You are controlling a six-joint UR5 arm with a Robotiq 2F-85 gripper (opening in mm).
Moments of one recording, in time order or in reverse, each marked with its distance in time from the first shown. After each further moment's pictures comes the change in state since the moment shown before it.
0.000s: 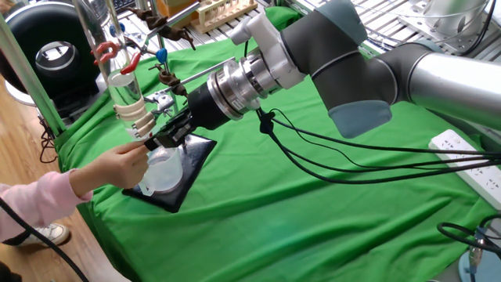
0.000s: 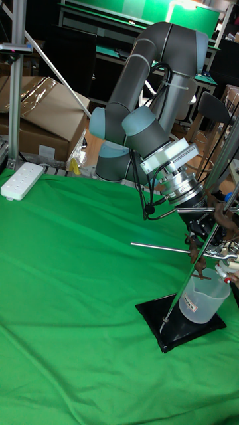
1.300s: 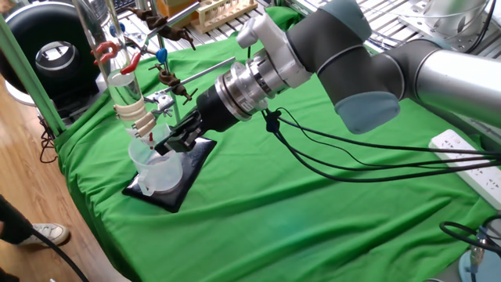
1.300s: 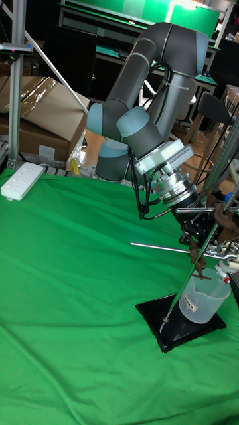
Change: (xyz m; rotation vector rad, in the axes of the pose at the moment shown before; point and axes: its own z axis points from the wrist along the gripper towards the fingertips) arm 0.019 -0.001 -0.007 -0.023 0.044 -0.038
